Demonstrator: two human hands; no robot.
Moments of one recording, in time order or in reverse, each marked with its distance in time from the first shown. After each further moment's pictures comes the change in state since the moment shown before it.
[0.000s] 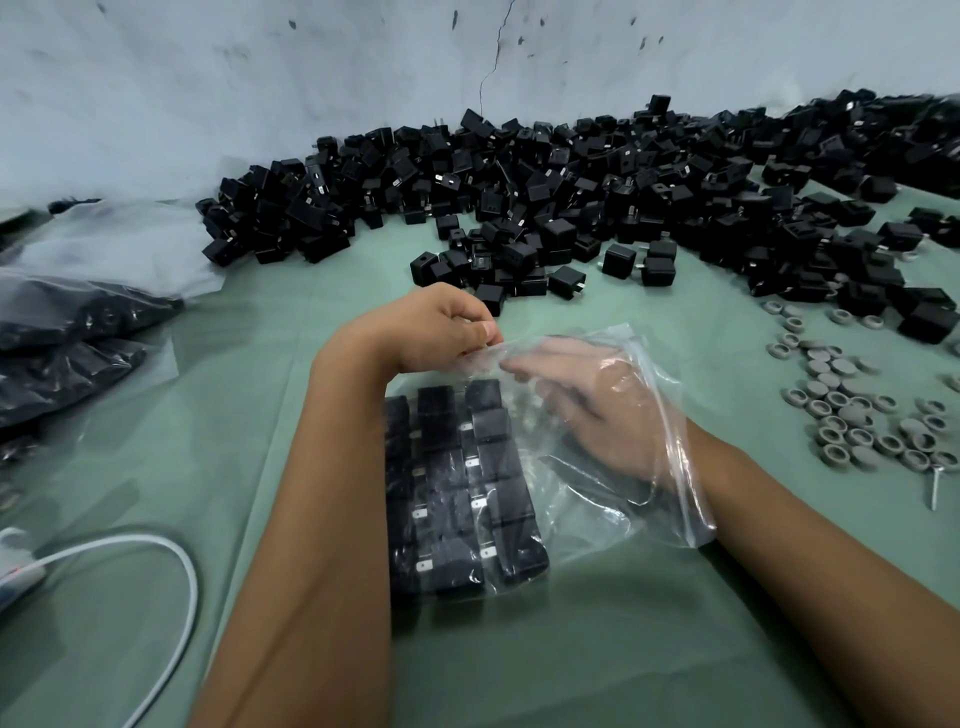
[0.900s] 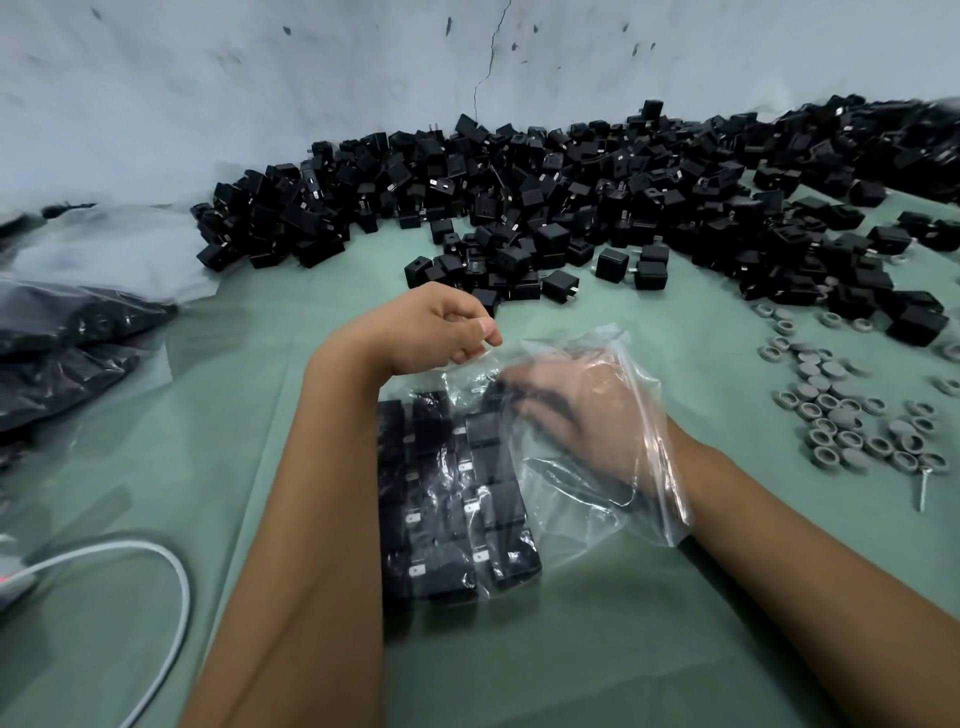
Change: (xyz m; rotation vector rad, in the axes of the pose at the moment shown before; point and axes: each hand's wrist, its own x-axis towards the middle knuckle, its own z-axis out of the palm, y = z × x) left_hand 0.004 -0.003 0.002 -0.093 0.051 0.029; right_hand -0.004 -0.025 0.008 0.252 0.031 0.090
